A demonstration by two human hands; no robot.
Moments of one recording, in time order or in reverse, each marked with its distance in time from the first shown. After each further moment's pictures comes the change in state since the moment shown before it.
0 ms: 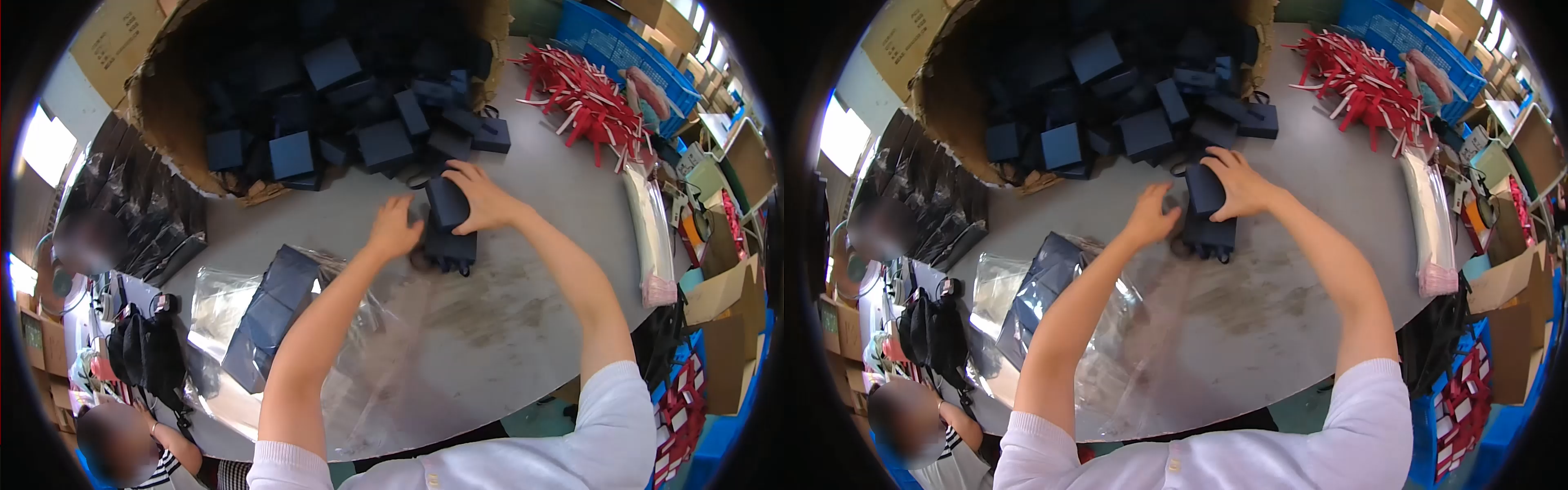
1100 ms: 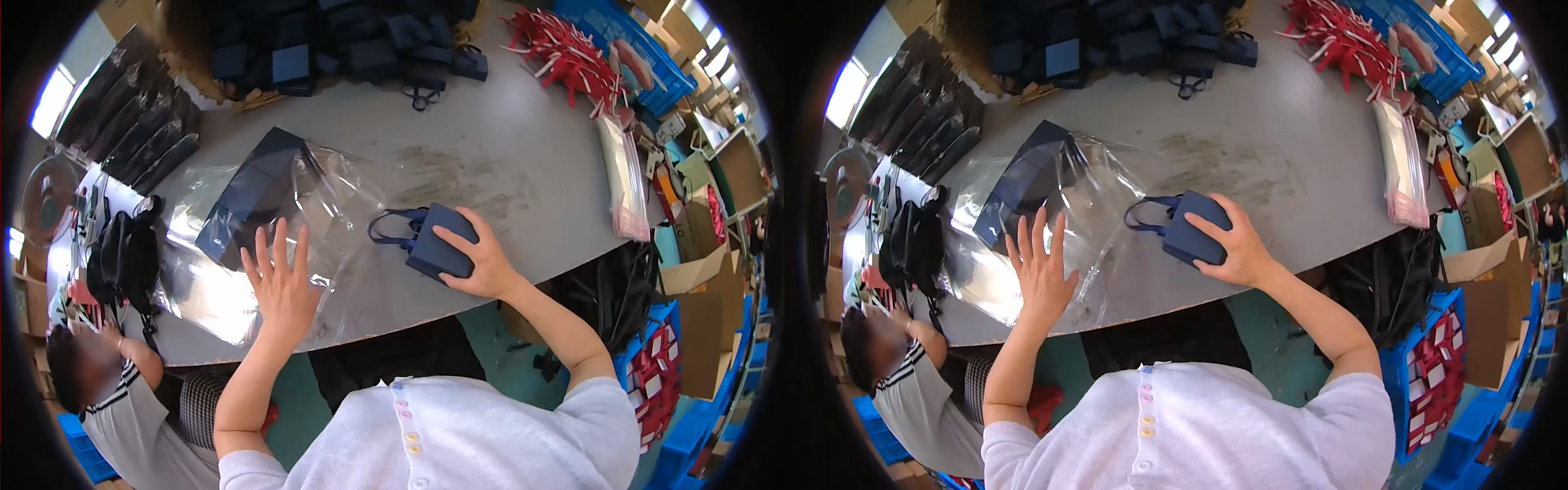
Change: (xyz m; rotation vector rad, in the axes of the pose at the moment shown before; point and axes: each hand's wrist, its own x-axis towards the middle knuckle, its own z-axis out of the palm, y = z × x) left_hand -0.334 0.099 -0.077 0.822 0.175 -0.092; right_hand -0.234 -0.197 0.057 0.234 0.277 -0.015
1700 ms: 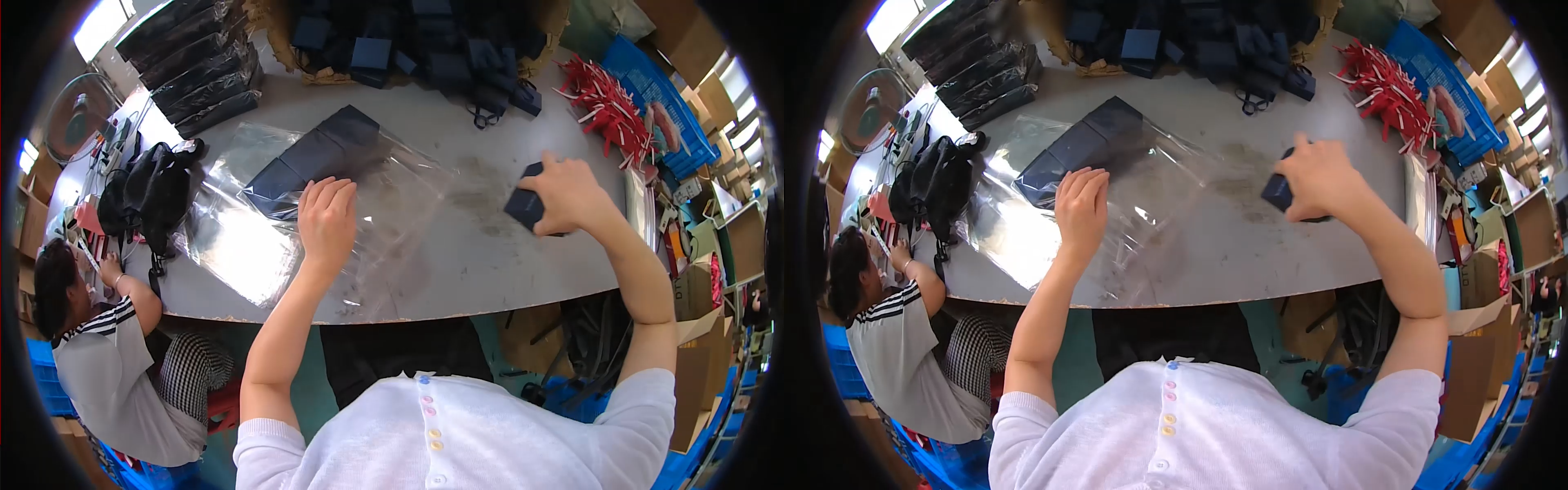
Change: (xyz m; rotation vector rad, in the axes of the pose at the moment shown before) left_hand 0.032 -0.043 0.045 -0.310 0.555 -0.062; right_hand 0.140 -0.090 -0.111 -1.026 -0.777 0.212
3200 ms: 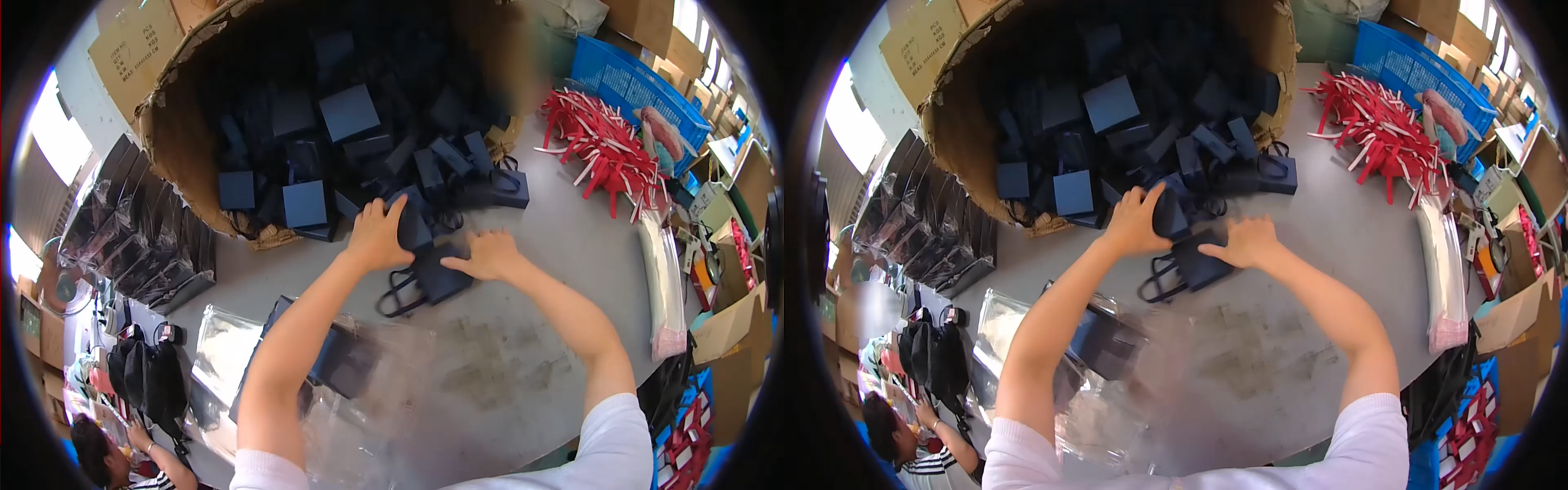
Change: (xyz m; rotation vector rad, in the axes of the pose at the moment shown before) left_hand 0.262 -0.004 0.257 -0.084 -0.697 0.223; right_hand 0.290 0.104 0.094 0.733 -0.384 0.129
